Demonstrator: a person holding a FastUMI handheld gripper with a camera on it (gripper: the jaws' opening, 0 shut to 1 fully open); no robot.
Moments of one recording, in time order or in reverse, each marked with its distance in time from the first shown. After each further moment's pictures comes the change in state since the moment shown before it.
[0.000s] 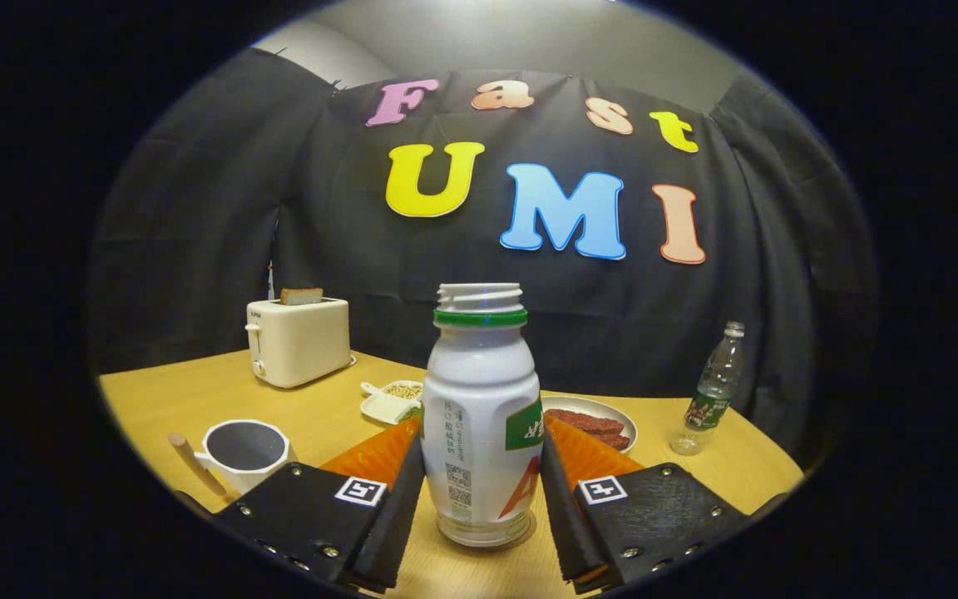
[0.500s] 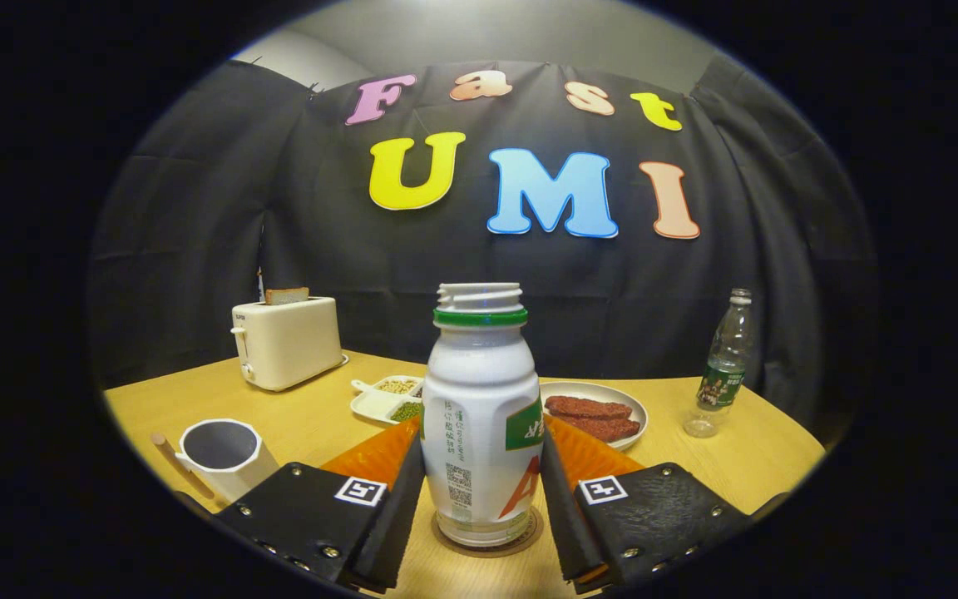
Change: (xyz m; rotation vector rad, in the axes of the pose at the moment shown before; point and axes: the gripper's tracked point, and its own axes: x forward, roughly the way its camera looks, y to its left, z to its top) arm 0.022 -0.005 -0.025 0.043 0.034 -0.010
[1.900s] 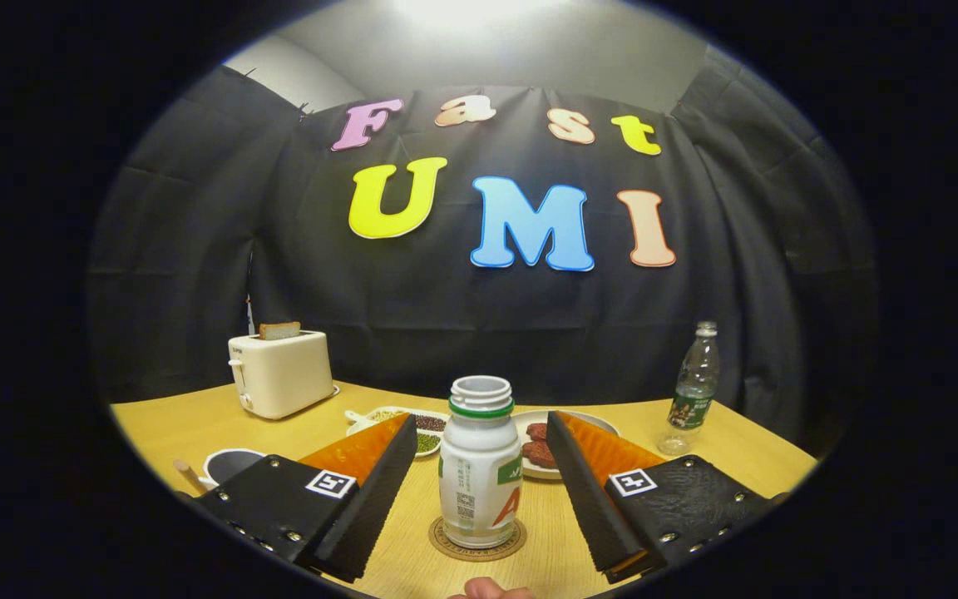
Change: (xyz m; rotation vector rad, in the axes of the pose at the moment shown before) arm -0.041 -0.008 0.057 -0.005 -0.107 -0.082
